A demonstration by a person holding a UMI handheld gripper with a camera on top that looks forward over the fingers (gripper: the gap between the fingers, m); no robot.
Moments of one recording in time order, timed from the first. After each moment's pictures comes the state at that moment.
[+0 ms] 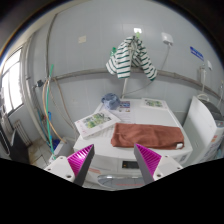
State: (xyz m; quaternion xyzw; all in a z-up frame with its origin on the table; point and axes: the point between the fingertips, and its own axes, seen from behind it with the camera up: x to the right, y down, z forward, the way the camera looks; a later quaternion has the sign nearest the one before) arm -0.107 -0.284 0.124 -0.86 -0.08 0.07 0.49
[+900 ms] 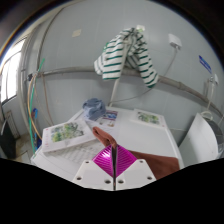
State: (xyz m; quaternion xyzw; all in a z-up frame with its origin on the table) arm -0.039 -0.101 0.094 -0.84 -0.12 0.02 0.52
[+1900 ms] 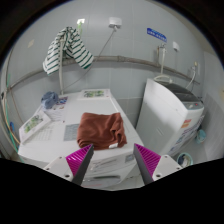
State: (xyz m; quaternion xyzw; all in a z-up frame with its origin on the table) arm 0.158 -0.238 0.075 -0.88 0.09 -0.07 0.46
